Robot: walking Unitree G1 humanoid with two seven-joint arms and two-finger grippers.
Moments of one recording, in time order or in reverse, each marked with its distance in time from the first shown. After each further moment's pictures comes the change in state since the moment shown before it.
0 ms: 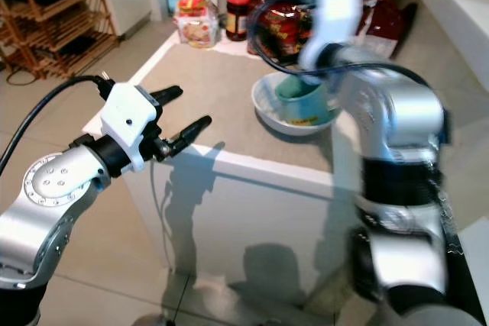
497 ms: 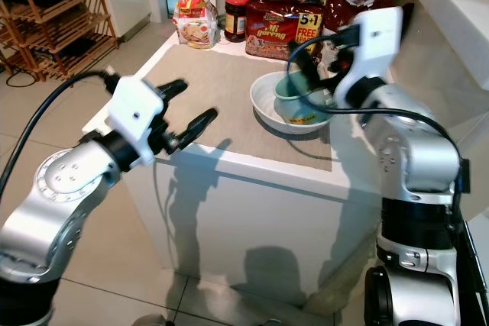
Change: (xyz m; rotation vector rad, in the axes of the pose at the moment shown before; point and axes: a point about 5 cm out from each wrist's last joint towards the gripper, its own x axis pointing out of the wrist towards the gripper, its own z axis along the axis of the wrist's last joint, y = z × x) left arm 0.014 -0.006 0.007 -0.032 -0.050 0.001; right arm -0.031 -0.027 -0.032 0.060 -0.107 -0.092
